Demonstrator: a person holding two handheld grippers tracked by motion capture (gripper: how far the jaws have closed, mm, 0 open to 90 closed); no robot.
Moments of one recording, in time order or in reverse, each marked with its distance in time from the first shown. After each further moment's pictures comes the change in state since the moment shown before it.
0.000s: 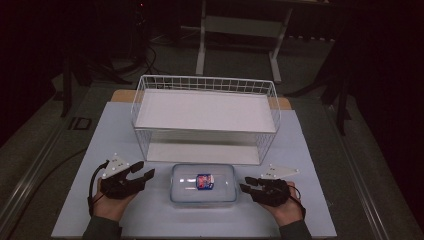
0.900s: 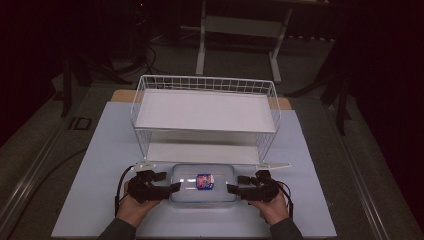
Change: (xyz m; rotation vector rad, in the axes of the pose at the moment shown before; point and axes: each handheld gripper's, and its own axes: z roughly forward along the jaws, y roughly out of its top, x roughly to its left) left arm -0.030 -0.003 0.049 0.174 -0.233 -0.167; right arm -0.004 0.002 0.031 -0.010 0.168 0.297
